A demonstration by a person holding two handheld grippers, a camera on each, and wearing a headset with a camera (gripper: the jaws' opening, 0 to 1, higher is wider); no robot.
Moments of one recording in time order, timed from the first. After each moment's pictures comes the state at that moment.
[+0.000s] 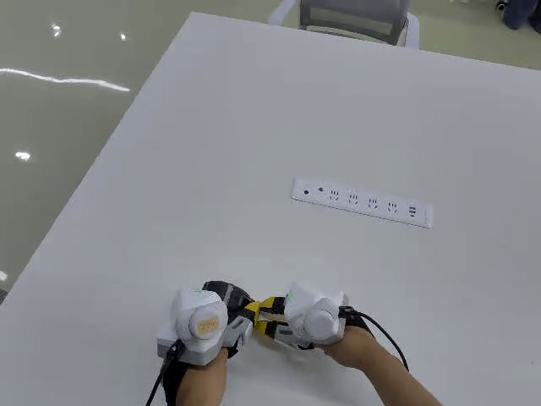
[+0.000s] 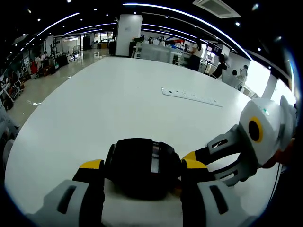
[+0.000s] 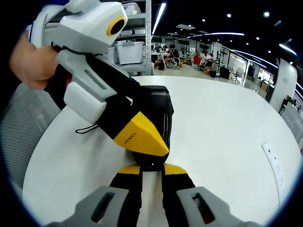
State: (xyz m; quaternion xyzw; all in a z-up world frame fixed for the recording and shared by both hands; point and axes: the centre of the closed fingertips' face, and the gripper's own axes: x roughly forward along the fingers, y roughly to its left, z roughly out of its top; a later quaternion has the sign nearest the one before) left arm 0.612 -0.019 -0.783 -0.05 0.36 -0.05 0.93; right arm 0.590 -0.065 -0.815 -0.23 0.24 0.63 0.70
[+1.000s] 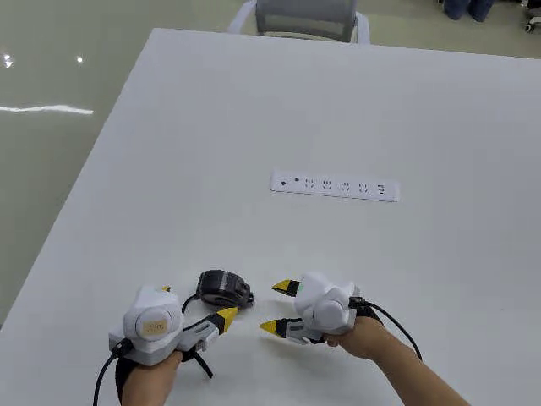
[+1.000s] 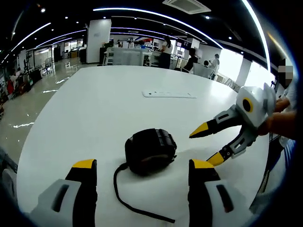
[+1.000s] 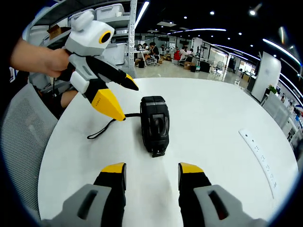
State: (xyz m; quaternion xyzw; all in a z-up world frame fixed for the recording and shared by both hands) left arm 0.570 0.009 -0.744 0.01 0.34 -0.19 0.92; right arm 0.564 -0.105 -0.769 -0.22 0.27 0.54 0.77
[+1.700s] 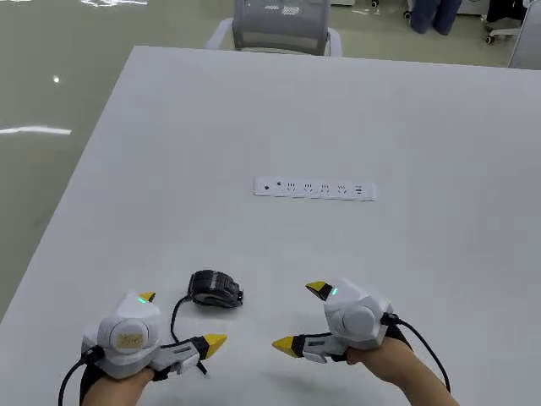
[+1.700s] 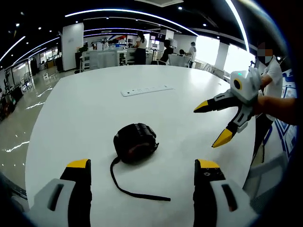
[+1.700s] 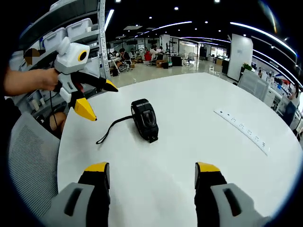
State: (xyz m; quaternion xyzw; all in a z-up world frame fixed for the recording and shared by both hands) left arm 0.537 0.006 -0.722 0.06 0.33 -0.29 0.90; right arm 0.531 -0.159 -0.737 -0.14 0.30 0.45 0.83
